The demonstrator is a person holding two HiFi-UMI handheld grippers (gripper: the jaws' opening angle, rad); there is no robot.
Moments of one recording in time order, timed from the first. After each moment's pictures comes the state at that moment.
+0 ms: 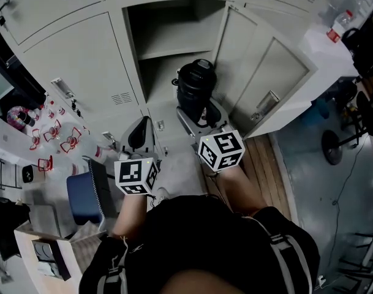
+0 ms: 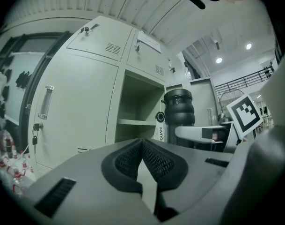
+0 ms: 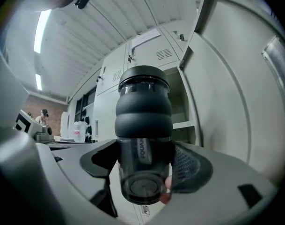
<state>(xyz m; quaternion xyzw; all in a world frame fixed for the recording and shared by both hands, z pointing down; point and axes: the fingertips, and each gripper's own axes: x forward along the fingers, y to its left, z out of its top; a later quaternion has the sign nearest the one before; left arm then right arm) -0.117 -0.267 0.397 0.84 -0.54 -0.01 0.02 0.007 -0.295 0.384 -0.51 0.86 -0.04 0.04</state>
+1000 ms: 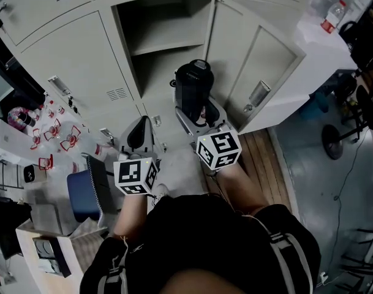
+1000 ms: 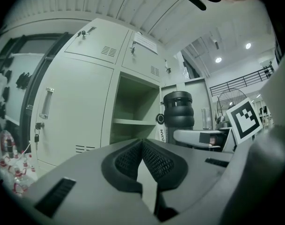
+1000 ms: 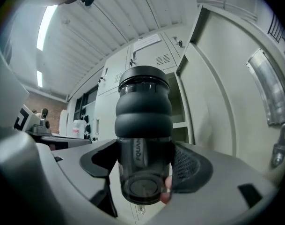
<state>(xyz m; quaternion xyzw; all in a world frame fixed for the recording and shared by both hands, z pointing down) -0.097 -0.241 0.397 0.84 -0.54 -0.01 0.02 0.028 -0.272 0.392 -0.52 0.85 -0.02 0.04</state>
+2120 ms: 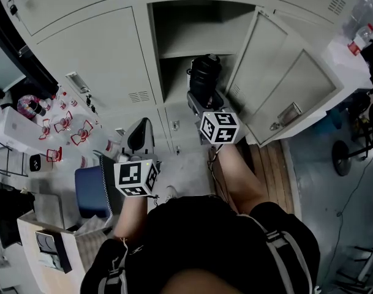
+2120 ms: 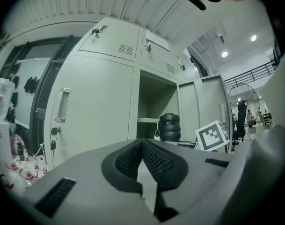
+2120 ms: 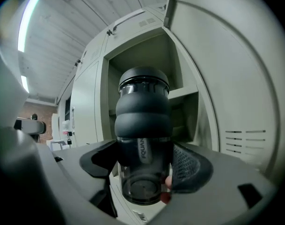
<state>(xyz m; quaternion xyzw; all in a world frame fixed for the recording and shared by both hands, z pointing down) -0.173 -0.280 0.404 0.82 -0.58 0.00 0.02 -0.009 -0.407 0.455 -0.54 0.84 -0.09 0.03</state>
